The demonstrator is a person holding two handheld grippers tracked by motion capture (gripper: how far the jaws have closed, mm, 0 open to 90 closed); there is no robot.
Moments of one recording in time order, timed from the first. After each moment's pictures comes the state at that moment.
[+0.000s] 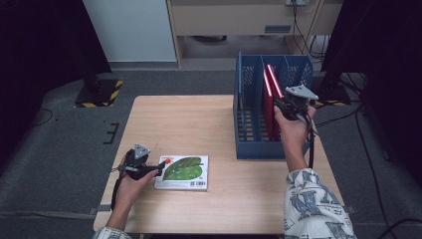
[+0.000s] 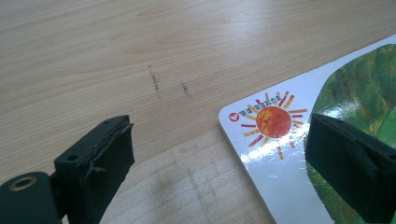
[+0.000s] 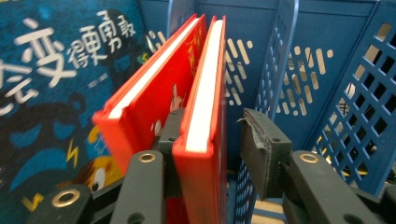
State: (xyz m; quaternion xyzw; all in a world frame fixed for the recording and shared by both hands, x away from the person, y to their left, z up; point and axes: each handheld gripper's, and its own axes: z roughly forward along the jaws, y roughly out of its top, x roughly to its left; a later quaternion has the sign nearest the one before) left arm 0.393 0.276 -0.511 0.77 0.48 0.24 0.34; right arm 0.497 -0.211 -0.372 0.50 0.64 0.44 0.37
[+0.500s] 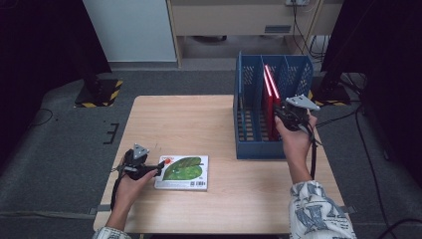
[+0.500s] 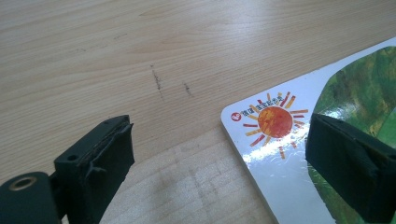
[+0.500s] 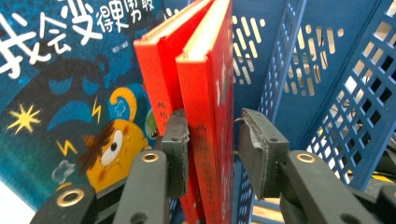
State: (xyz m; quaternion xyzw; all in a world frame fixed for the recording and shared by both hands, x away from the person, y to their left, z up) left arm 0.392 0.277 -0.510 0.77 0.48 0.24 0.34; right arm 0.472 -0.214 -0.385 0.49 0.66 0.44 0.36
